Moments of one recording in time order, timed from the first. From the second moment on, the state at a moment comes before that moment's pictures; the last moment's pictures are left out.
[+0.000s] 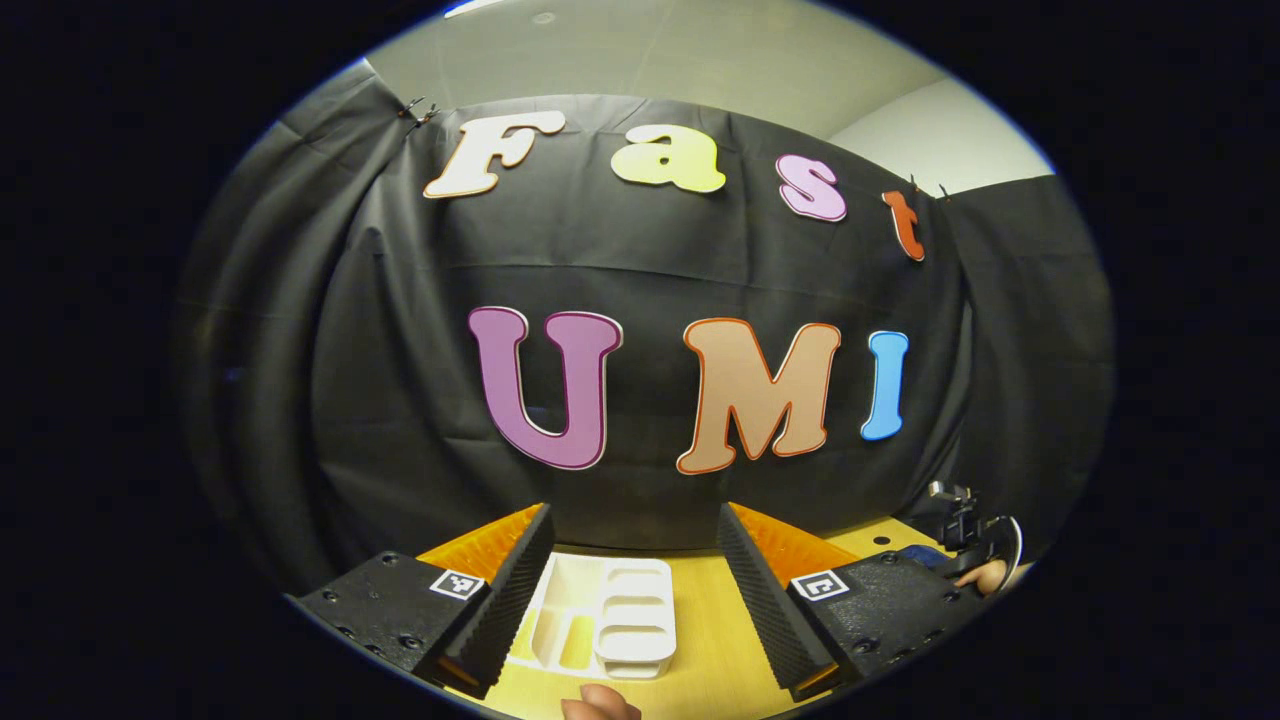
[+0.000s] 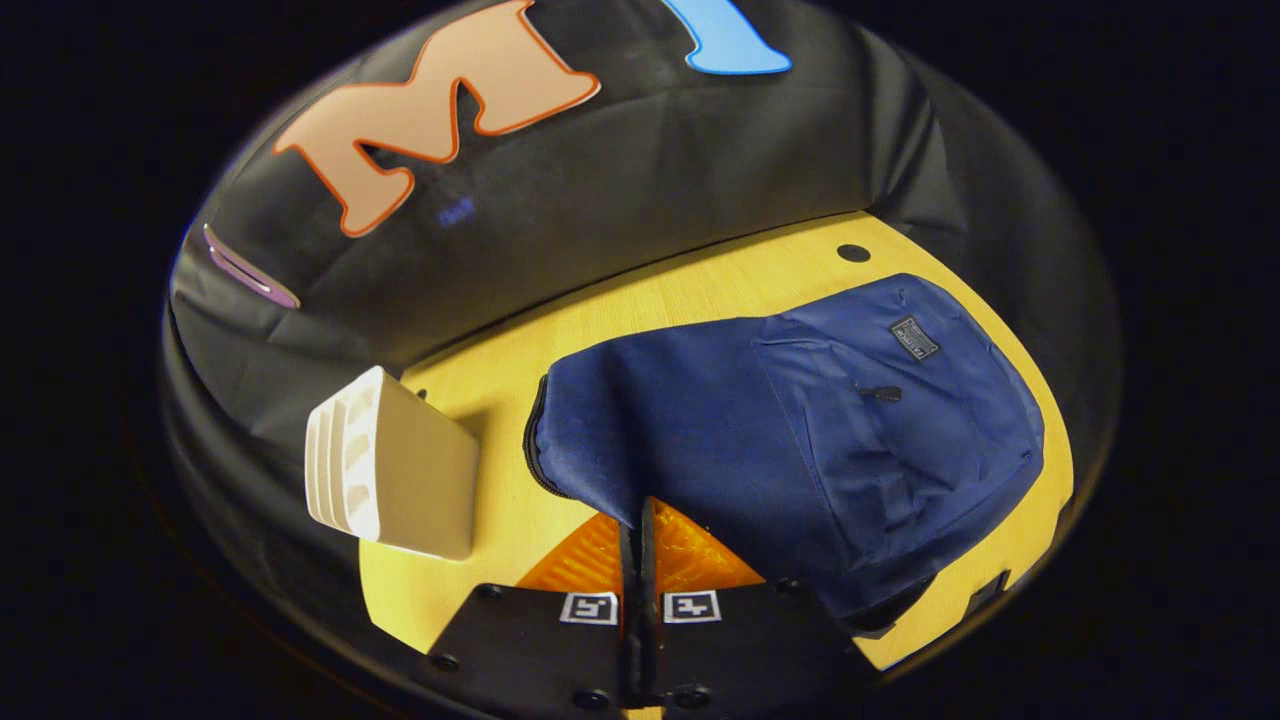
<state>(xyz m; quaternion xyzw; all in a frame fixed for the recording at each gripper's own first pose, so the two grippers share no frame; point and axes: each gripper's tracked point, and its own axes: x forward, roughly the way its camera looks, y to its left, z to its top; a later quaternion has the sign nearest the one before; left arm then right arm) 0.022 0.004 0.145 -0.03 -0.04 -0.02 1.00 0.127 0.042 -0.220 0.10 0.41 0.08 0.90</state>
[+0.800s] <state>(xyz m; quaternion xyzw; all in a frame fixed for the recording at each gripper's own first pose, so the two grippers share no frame) 0.018 0.029 0.141 -0.06 -0.04 0.00 1.00 0.110 0.061 -0.283 -0.04 0.46 0.06 0.89</state>
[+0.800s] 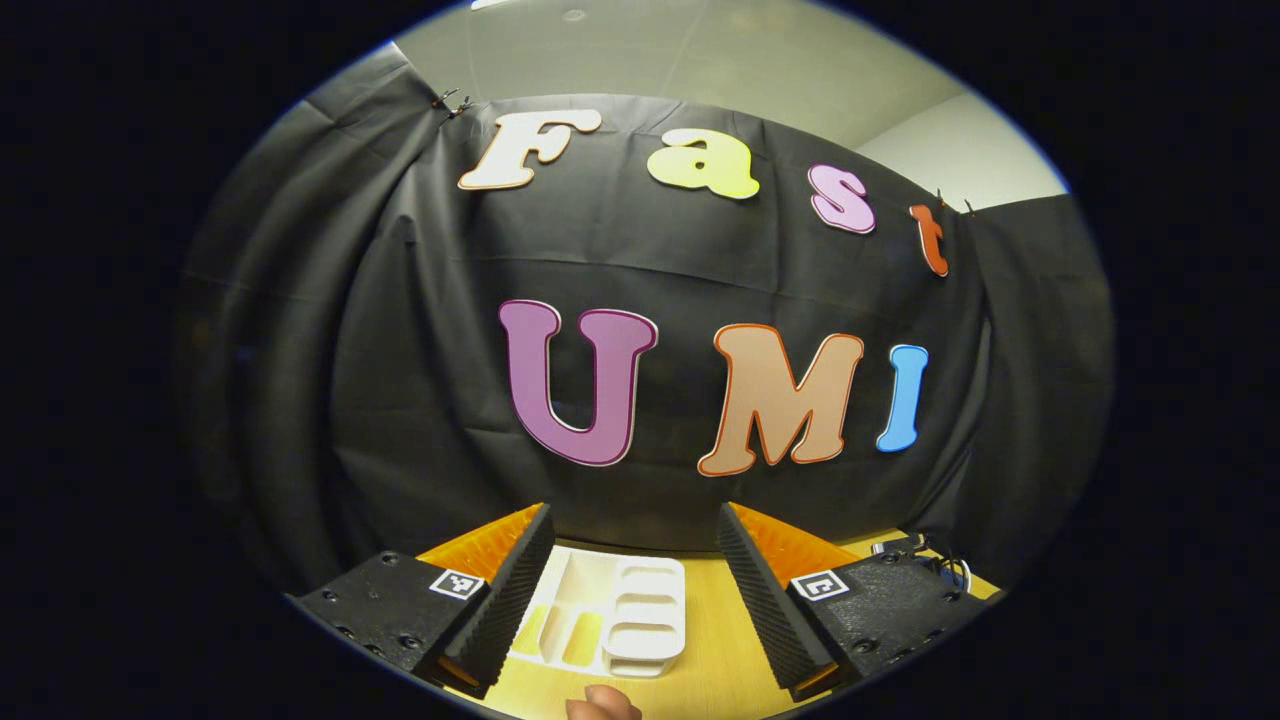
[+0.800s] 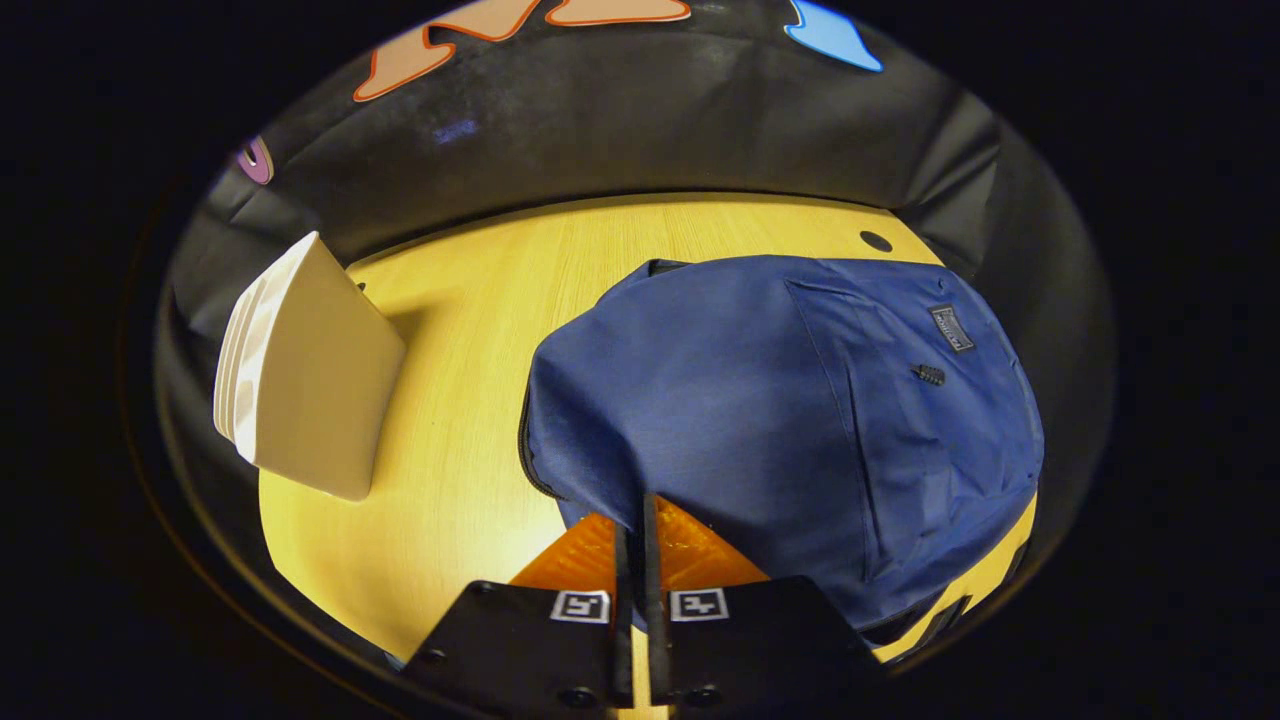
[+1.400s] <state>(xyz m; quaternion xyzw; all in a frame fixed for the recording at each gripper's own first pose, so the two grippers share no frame) 0.024 0.022 0.127 -0.06 -0.03 0.00 1.00 0.105 0.086 -0.273 -0.07 0.40 0.10 0.91</state>
